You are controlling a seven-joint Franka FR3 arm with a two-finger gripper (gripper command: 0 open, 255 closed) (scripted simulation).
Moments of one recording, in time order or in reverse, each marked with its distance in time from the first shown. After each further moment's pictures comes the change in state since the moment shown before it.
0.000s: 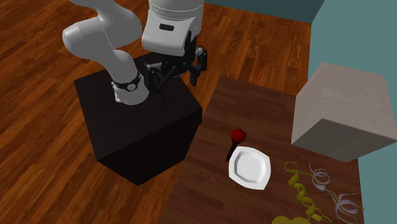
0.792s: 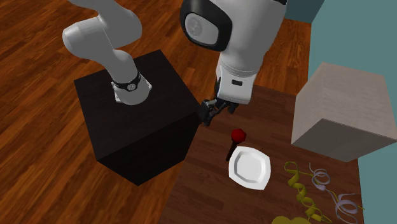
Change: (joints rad) arm -0.011 0.421 0.190 0.111 -0.122 0.264 0.273
